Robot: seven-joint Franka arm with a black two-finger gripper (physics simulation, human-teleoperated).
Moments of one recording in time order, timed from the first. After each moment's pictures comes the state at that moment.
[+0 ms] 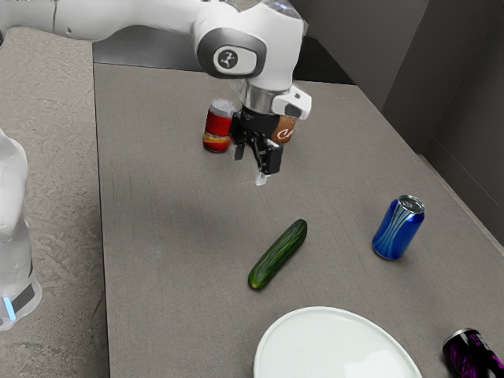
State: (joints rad) arm -0.01 -0.27 -0.12 -1.99 -0.06 1.77 -0.40
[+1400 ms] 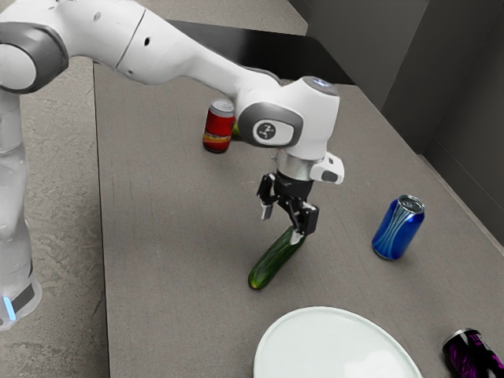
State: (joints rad) arm 0.00 0.02 -0.21 -1.94 -0.08 1.99 -0.60
